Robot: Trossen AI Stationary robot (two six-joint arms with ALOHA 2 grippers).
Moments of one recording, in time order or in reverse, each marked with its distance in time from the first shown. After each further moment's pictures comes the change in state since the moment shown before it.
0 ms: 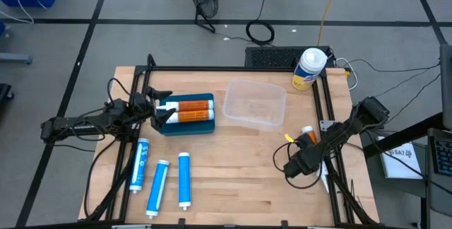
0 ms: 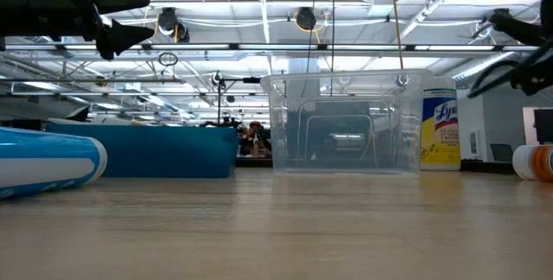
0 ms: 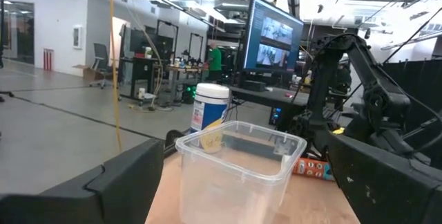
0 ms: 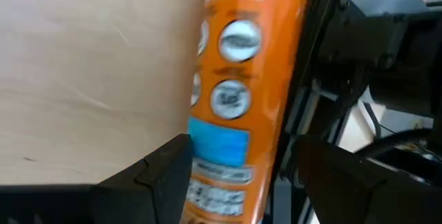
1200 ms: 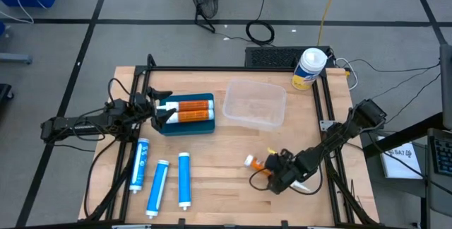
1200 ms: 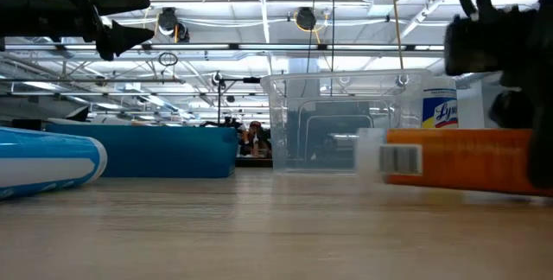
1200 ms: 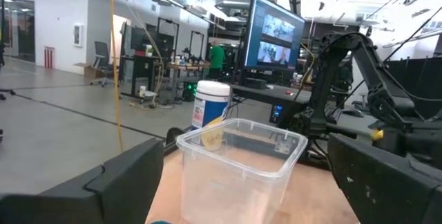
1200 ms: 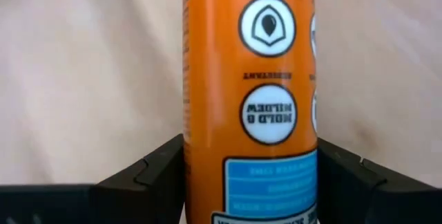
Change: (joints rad) left arm 0.000 0.000 0.000 -0.011 -0.001 -0.002; right arm 0.015 0.048 -0.003 0.970 0.290 -0.677
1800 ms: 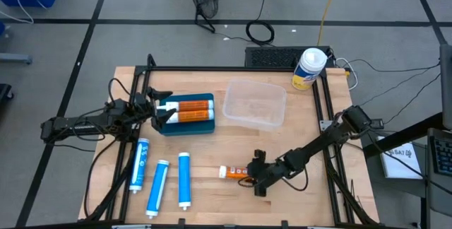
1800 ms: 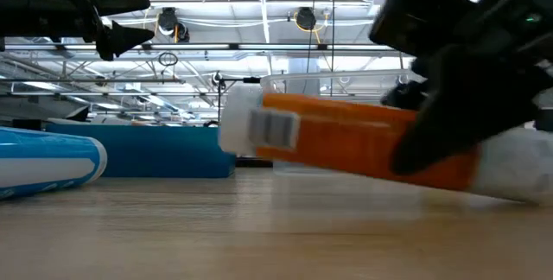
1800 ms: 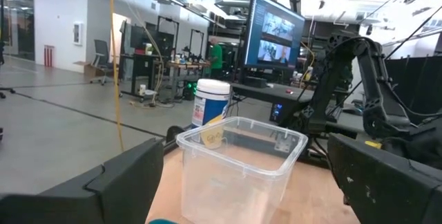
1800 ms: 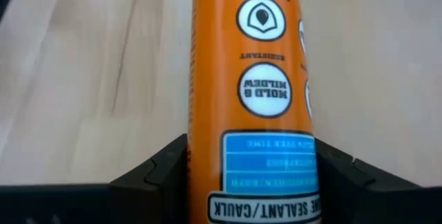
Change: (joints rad) left arm 0.000 0.000 0.000 -0.005 0.000 -0.001; right arm -0.101 0.174 0.004 0.559 0.094 -0.609
